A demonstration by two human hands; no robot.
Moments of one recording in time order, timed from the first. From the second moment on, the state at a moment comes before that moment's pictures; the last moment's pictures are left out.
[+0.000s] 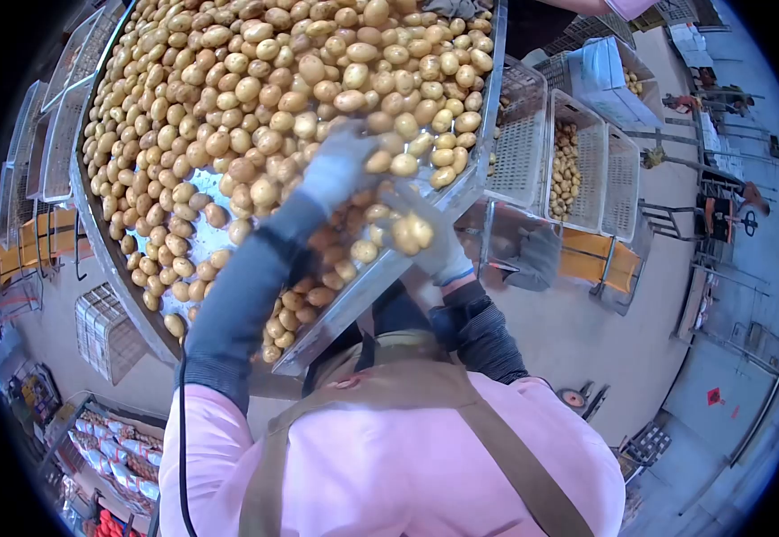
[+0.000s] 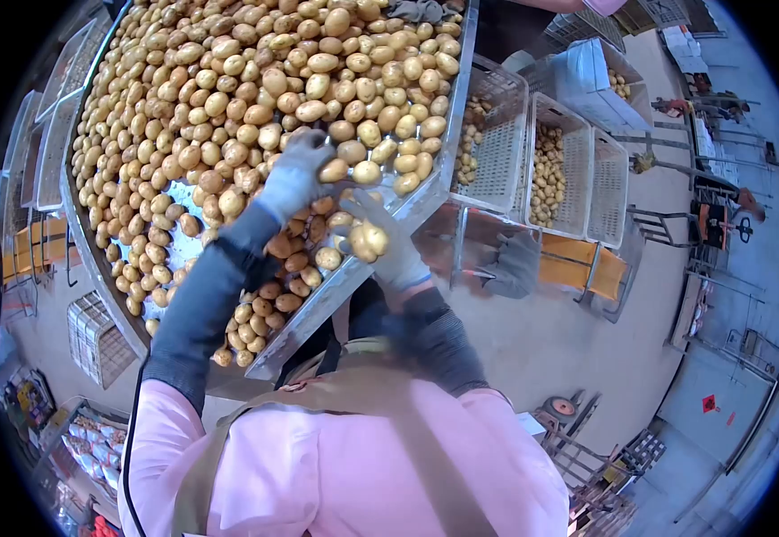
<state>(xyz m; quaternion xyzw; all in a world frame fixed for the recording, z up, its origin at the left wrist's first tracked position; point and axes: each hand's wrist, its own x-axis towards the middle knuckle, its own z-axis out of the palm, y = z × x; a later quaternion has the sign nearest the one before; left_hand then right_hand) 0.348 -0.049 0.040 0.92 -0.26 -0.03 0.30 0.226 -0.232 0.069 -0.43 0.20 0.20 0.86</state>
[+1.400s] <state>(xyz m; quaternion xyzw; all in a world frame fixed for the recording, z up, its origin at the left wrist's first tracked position) 0.546 -0.196 0.063 0.98 -0.17 0.01 0.15 0.298 -0.310 0.019 -0.91 -0.08 -0.02 0.40</state>
